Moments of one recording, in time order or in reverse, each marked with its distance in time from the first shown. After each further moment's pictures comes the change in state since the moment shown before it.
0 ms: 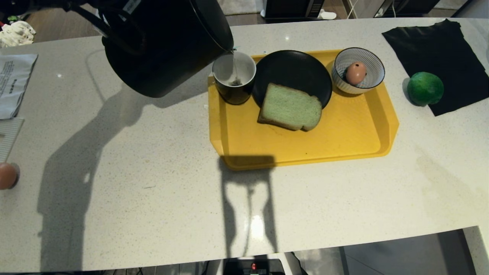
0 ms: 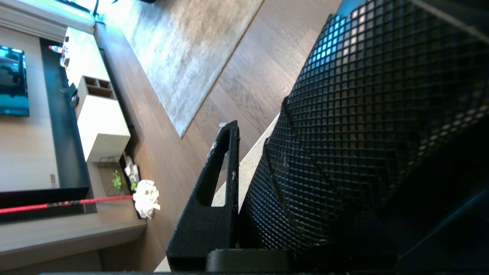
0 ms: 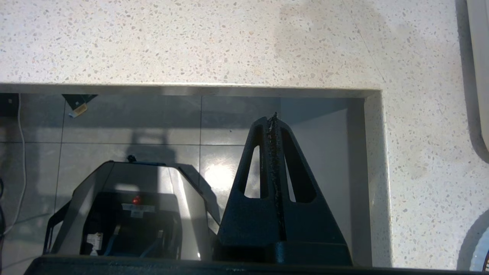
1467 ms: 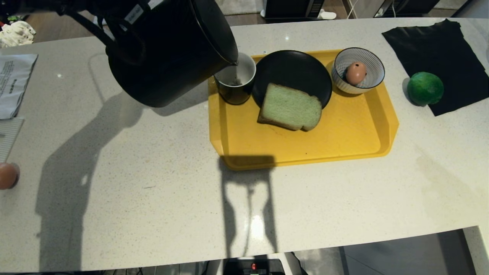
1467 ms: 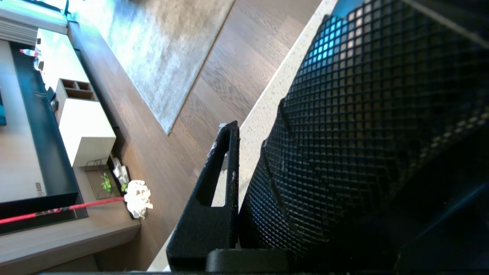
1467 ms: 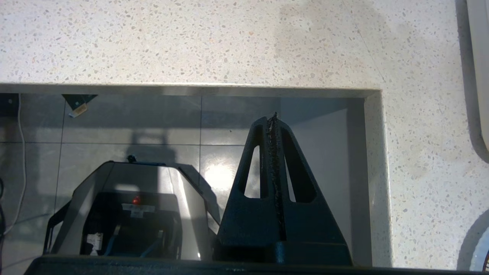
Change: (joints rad) left arm -0.032 -0.021 0.000 0.112 0.024 0.000; right arm 0.000 0.000 0.000 0.000 0.000 0.000
